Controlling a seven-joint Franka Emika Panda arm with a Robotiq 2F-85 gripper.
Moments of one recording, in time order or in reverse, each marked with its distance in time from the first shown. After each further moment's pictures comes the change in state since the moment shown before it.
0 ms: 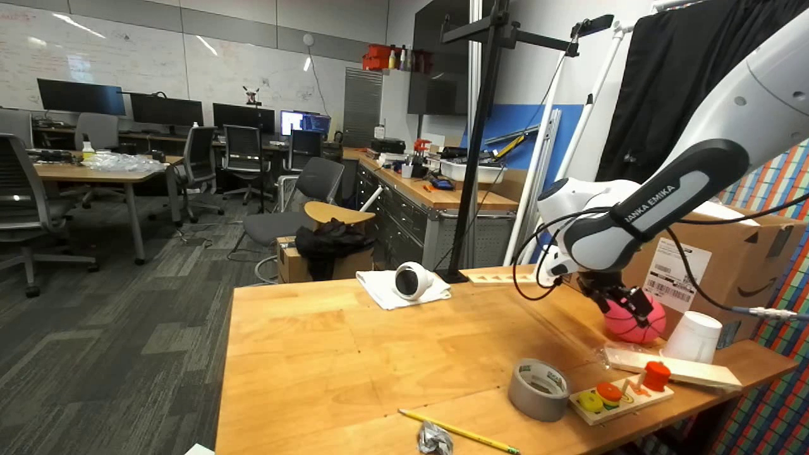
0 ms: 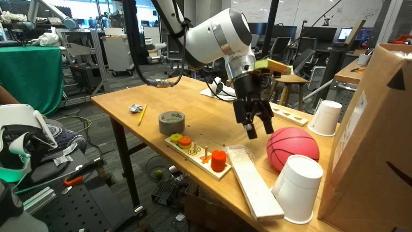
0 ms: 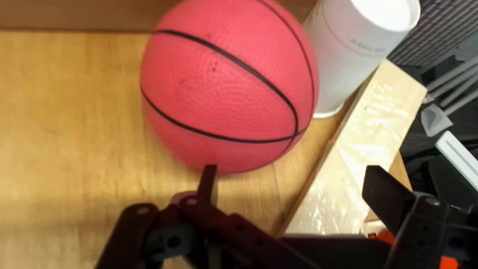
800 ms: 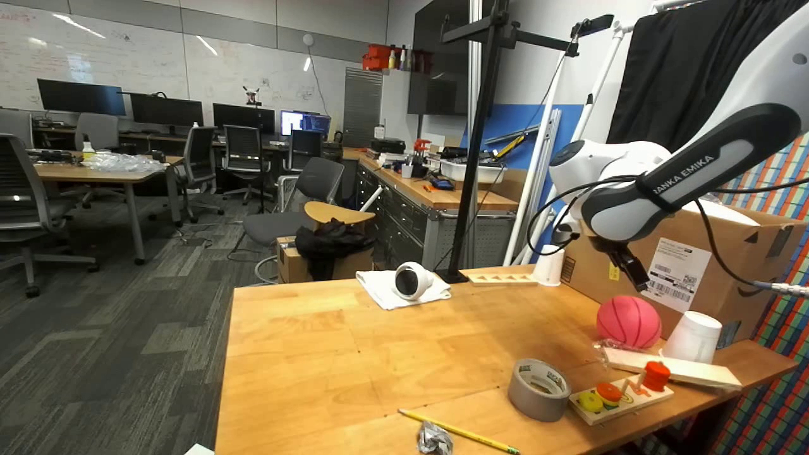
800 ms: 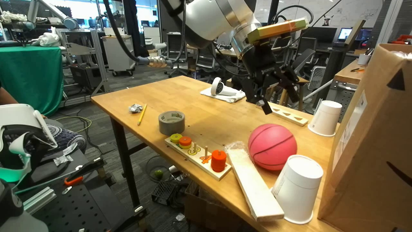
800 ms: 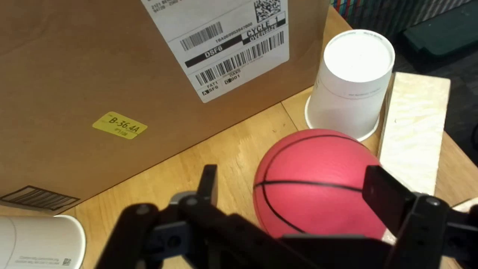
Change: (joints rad) arm 0.001 -0.124 -0.007 0.000 -0.115 0.014 0.446
